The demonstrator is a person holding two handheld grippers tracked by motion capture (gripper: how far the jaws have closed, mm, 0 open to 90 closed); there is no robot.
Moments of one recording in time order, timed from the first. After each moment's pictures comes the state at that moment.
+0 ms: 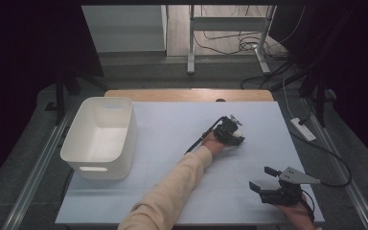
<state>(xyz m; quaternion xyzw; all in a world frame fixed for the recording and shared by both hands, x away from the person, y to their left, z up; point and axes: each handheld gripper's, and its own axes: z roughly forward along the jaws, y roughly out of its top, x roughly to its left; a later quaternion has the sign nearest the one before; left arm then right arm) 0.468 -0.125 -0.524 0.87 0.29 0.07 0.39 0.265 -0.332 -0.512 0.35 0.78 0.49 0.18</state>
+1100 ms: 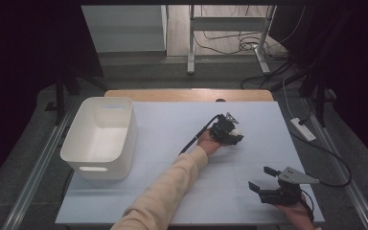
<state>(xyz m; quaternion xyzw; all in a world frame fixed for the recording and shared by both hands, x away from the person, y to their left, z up) 0.448 -0.102 -0.498 0.86 0.28 0.07 0.42 0.266 -0.331 -0.512 0.35 0.78 0.48 0.19</state>
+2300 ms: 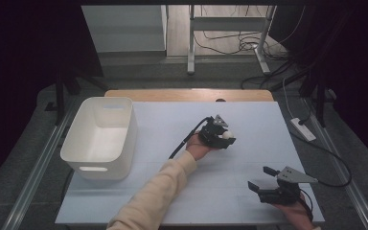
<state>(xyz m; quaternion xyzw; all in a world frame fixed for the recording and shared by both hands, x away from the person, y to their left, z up) 0.419 -0.065 -0.483 0.85 0.27 0.08 0.44 0.268 -0.329 -0.514 0.35 0.78 0.48 0.19</state>
